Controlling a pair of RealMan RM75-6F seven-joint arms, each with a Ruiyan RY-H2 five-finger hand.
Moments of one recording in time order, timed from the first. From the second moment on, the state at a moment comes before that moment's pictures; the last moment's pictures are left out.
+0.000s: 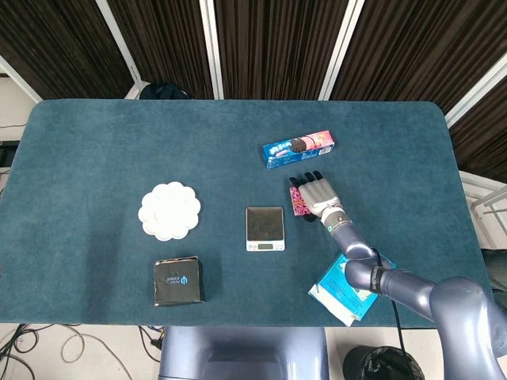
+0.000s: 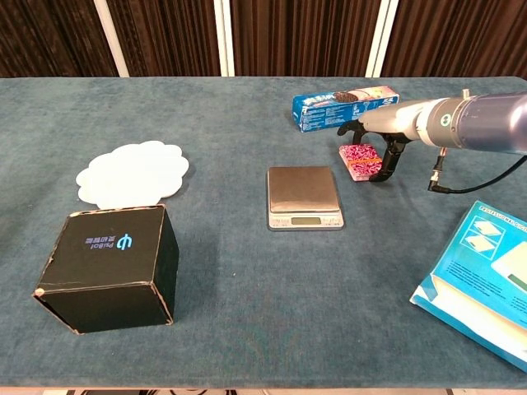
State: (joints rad) left arm 0.01 -1.12 -0.11 -1.59 1.44 1.64 0.03; right arm 1.05 -1.62 0.12 -1.03 -0.74 0.57 -0.40
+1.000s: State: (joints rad) left arm 0.01 -1.11 -0.11 -1.59 1.44 1.63 0.02; right arm 1.14 -1.55 0.16 -1.42 -0.66 0.74 -0.52
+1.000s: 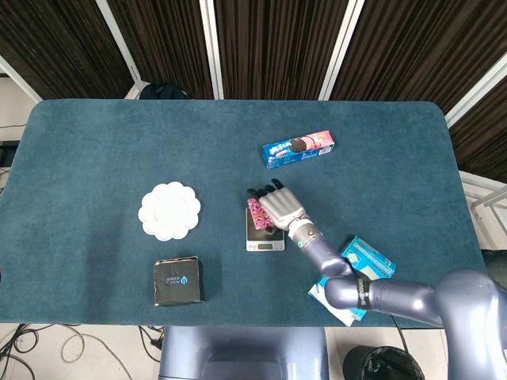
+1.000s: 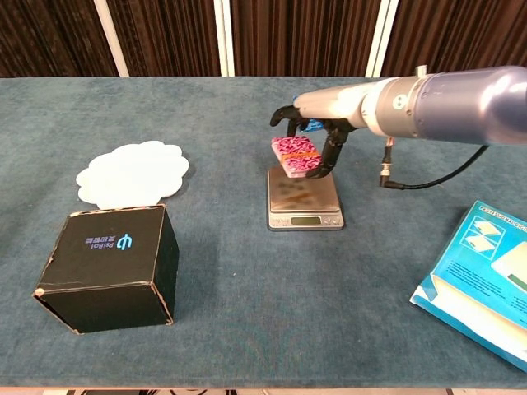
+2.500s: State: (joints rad) left arm 0.01 -1.11 -0.11 -1.59 1.44 1.63 0.02; right arm 1.18 -1.47 0.07 -1.56 -0.52 0.76 -0.59
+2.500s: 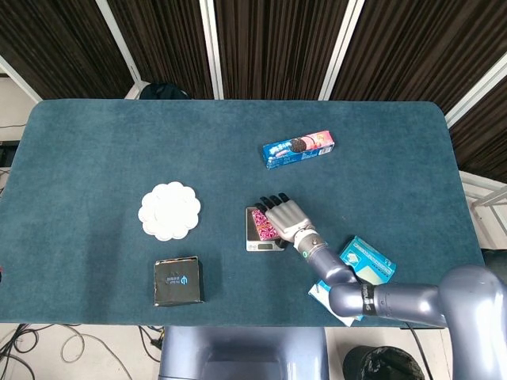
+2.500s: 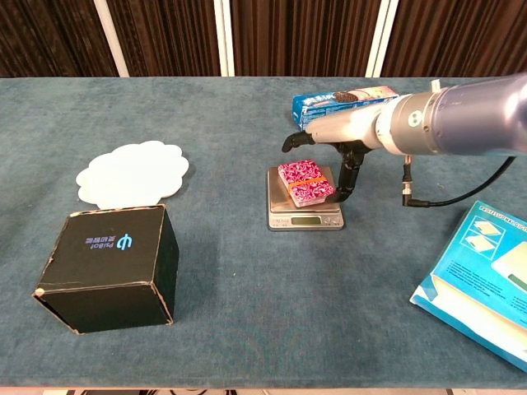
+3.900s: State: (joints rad) left arm 0.01 -1.12 -0.11 -1.61 1.44 1.63 0.03; right arm 0.15 -1.18 -0.16 -1.60 -1.54 1.77 -0.22
